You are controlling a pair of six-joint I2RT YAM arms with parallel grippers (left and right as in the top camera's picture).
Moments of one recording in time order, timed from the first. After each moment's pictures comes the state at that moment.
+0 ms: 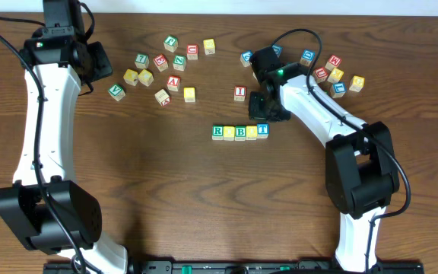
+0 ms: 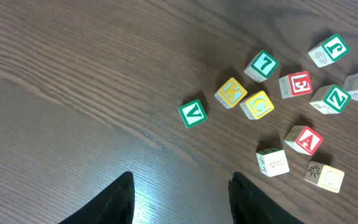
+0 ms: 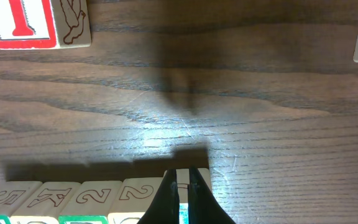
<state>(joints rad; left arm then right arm) 0.11 1.80 1.74 -1.01 -0.11 -0.27 0.41 2.10 1.61 -0.89 0.00 0.49</state>
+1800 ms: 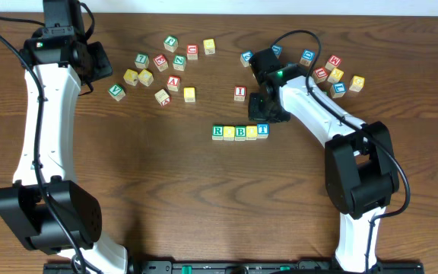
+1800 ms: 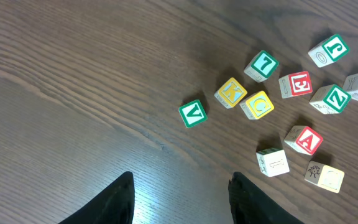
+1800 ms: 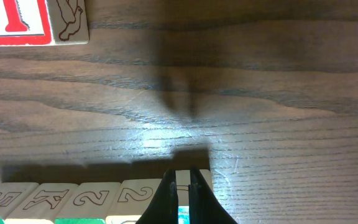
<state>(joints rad) 0.11 1.80 1.74 -1.01 -0.11 -0.27 0.41 2.10 1.59 -0.88 0.00 0.49</state>
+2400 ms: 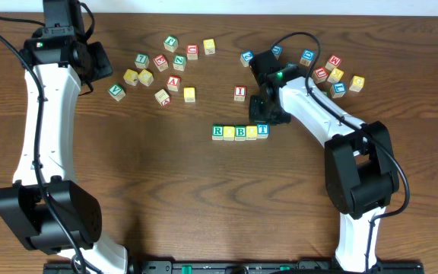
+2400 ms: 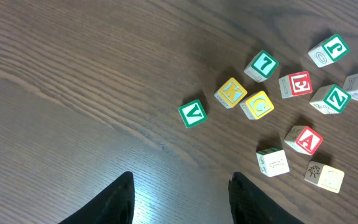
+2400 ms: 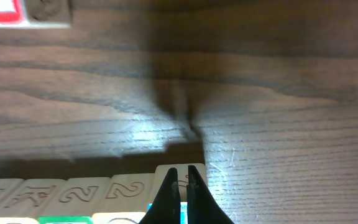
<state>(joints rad) 0.11 1.80 1.74 -1.01 -0.11 -0.27 0.41 2.10 1.57 -0.89 -0.01 0.49</state>
